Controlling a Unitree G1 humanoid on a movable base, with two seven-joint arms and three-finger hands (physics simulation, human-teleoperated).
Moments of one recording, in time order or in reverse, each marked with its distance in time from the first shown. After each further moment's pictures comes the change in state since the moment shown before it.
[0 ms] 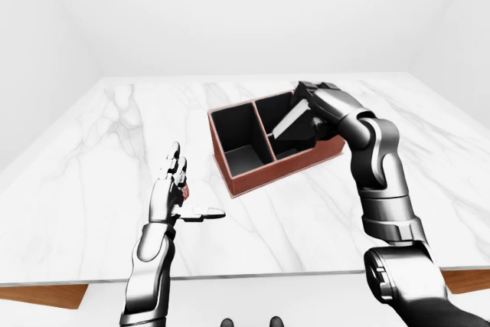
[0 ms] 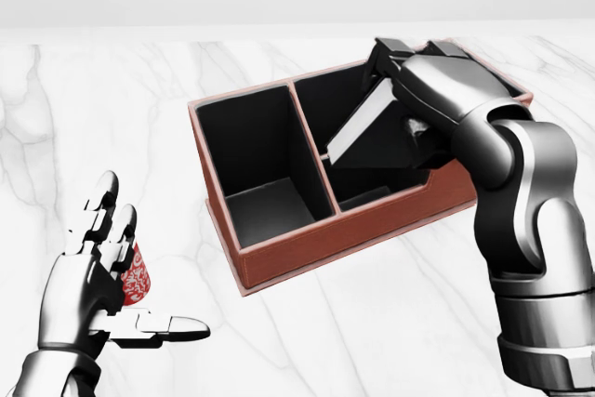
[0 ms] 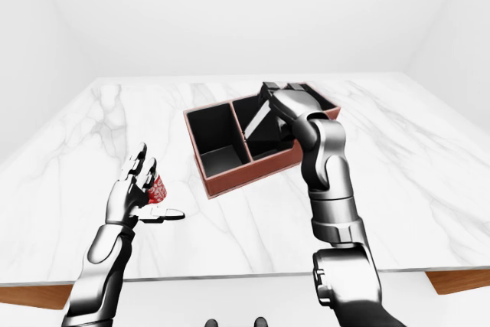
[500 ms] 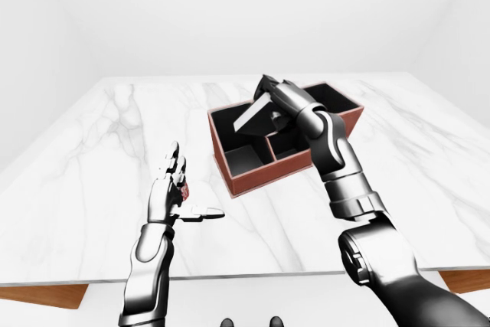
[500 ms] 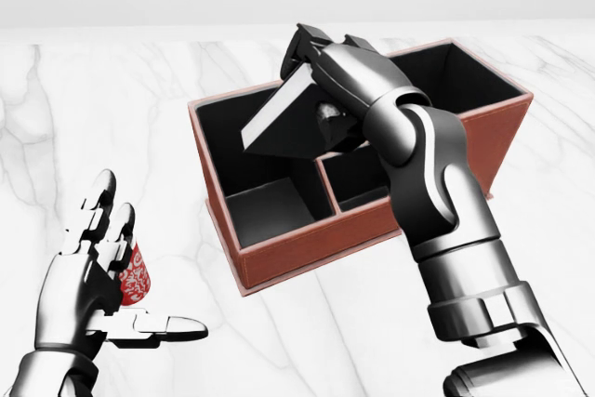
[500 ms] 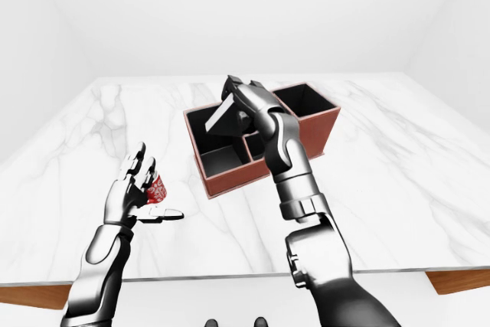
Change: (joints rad) left arm 0.004 0.001 0.005 -0.012 -0.006 0.000 -0.006; right arm -0.186 0.150 0.089 0.348 0.151 0.000 -0.246
